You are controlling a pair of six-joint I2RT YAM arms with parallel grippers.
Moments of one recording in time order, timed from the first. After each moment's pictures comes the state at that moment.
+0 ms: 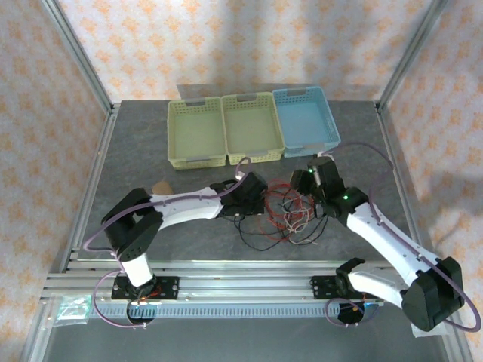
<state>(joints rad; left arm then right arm) -0.88 1.71 1.10 -0.36 -0.07 -0.89 0.49 1.04 0.77 -0.46 0.15 0.66</state>
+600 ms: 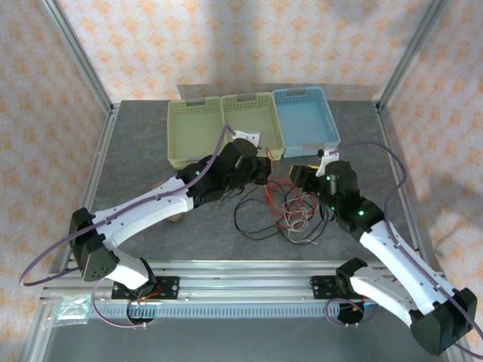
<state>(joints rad) -0.89 1.48 1.40 -0.45 -0.15 -0.67 0.49 0.83 0.73 -0.29 0.03 0.48</state>
